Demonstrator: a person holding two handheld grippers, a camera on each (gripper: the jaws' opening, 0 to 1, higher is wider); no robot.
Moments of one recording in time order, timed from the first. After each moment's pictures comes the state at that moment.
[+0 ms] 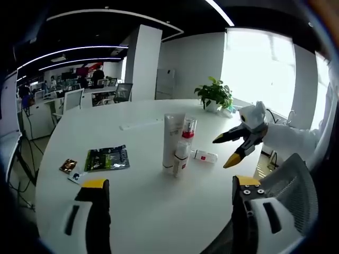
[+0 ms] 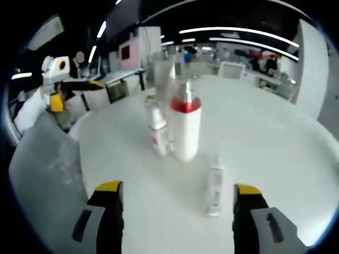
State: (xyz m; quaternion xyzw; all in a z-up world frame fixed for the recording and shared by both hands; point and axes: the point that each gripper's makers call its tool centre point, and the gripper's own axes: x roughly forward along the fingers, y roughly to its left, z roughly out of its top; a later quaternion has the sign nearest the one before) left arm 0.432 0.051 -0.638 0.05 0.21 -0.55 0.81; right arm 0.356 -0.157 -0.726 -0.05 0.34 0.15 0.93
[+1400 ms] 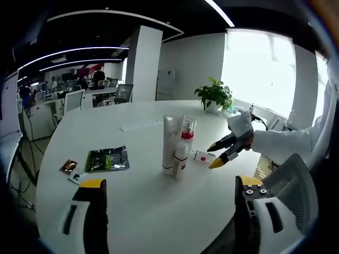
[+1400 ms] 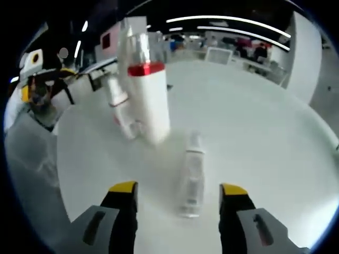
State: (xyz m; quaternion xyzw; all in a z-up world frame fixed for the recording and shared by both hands) left arm 0.443 0.052 -0.637 0.06 0.20 -0.55 0.81; right arm 0.369 -0.193 -0.773 -0.03 0.38 0.10 0.92
